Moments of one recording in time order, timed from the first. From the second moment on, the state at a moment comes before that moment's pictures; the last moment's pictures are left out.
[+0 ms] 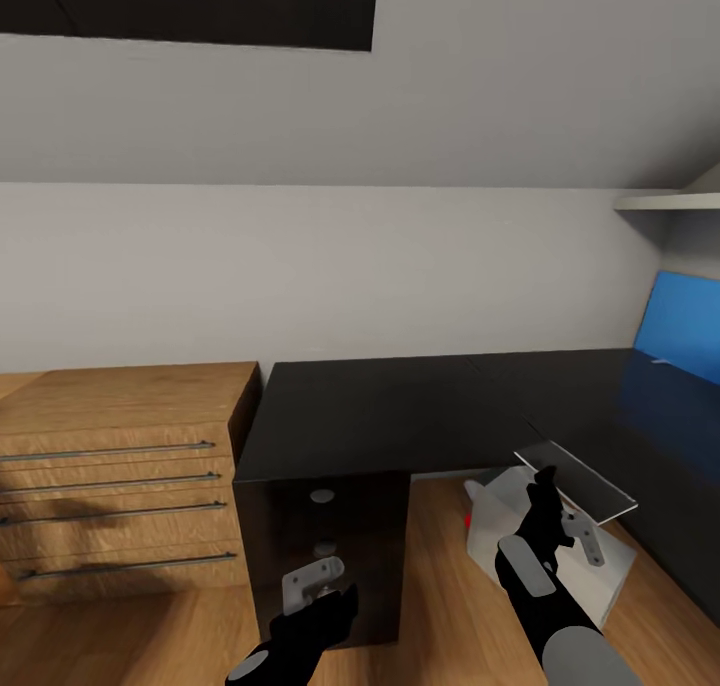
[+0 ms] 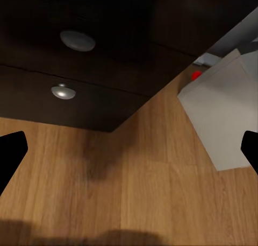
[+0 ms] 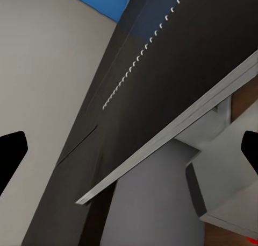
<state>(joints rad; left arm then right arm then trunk) -0.19 0.14 -0.87 -1.61 1.07 0.19 0.93 -0.56 0.04 -0.16 -0.62 -1.10 -0.78 -0.02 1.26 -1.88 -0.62</state>
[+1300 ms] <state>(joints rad) -0.19 0.14 -0.87 -1.61 1.07 0.19 0.93 -0.56 0.04 -0.16 -0.62 -1.10 -0.78 -0.03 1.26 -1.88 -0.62</state>
